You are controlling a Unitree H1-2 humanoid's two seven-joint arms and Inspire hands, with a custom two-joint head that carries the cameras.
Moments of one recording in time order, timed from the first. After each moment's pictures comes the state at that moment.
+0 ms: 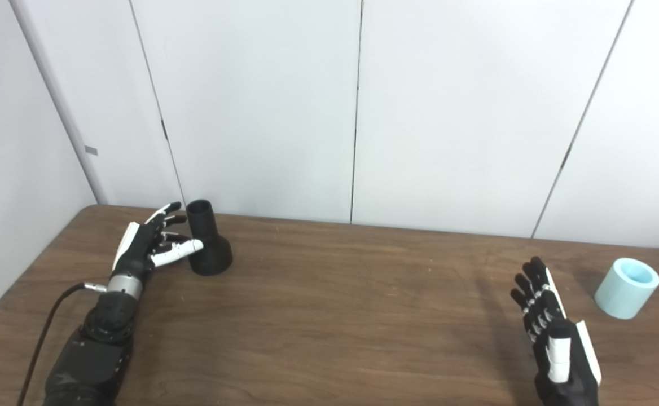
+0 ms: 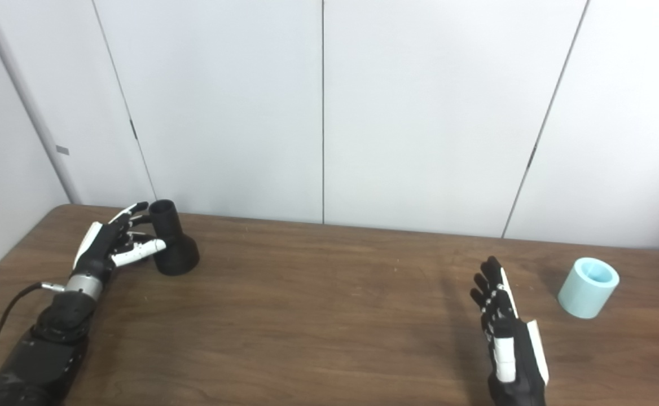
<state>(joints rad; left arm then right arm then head) -0.57 0.48 0.10 0.77 0.15 -0.17 0.06 -0.11 -0.05 -0.05 0.04 0.08 -0.21 0.05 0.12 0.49</state>
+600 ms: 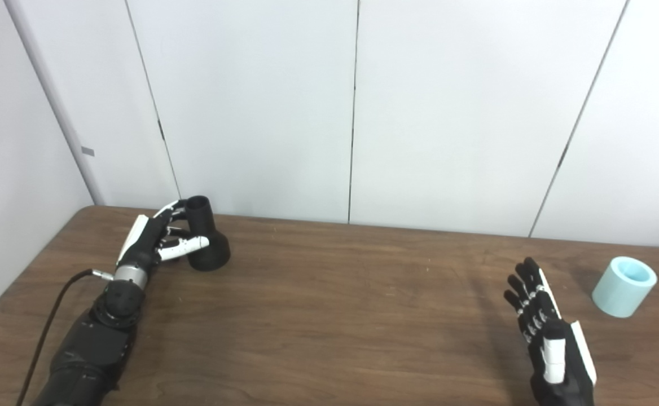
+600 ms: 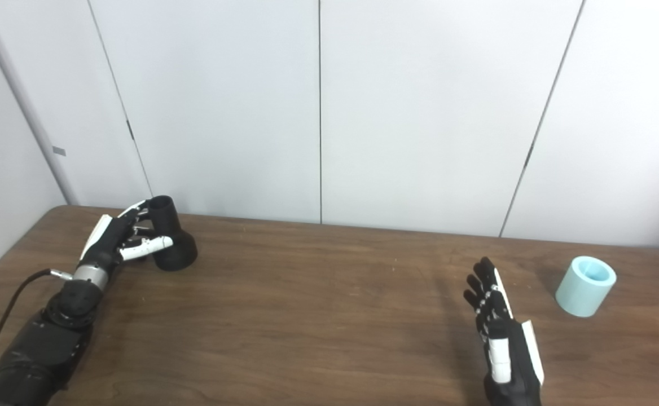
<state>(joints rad) -0.63 0.51 0.00 0.86 0.19 -0.18 0.05 -0.10 -0.05 -0.04 0.03 0.07 -0.20 0.05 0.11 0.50</state>
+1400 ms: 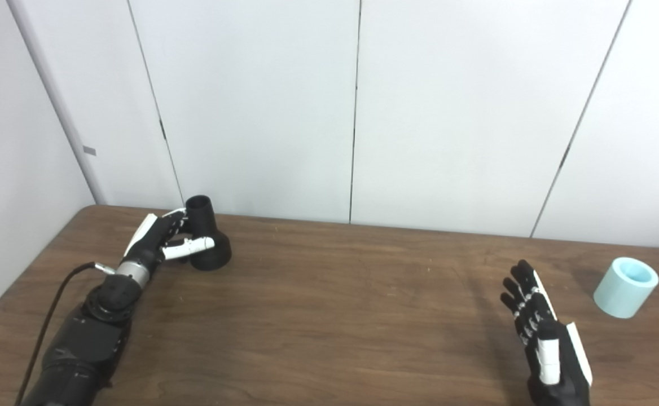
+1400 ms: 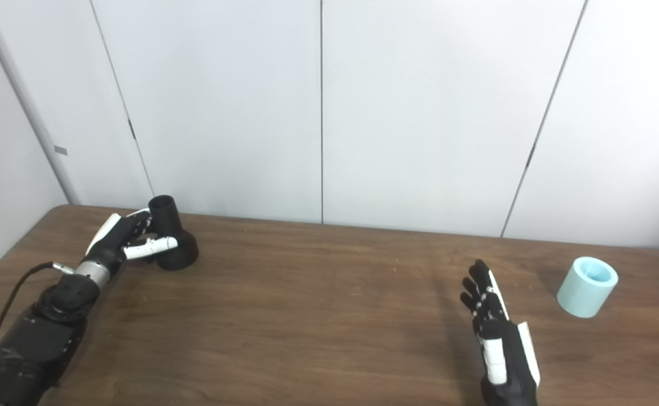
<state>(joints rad) -0.64 0.52 -0.01 0.81 0.13 -0.14 -0.10 -0.09 -0.04 -0.04 0.02 0.06 -0.18 0.04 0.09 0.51</state>
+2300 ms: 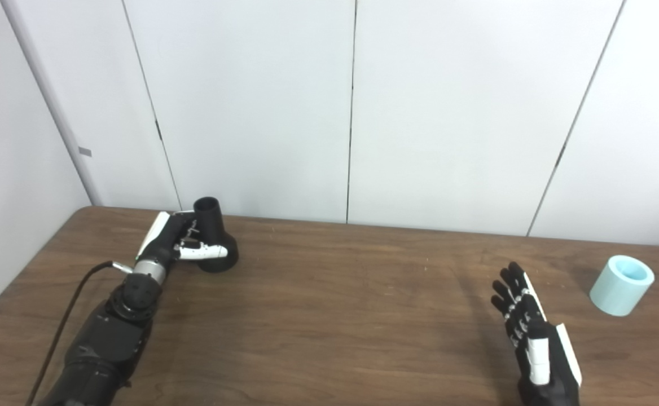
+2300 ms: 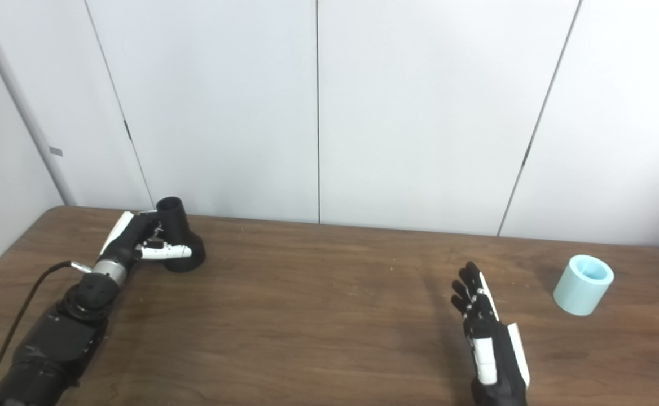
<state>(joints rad) -0.66 0.47 -0.07 0.81 0.19 -0.09 0.00 -0.08 -0.02 -0.03 -0.01 0.05 -0.15 0.04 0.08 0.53</state>
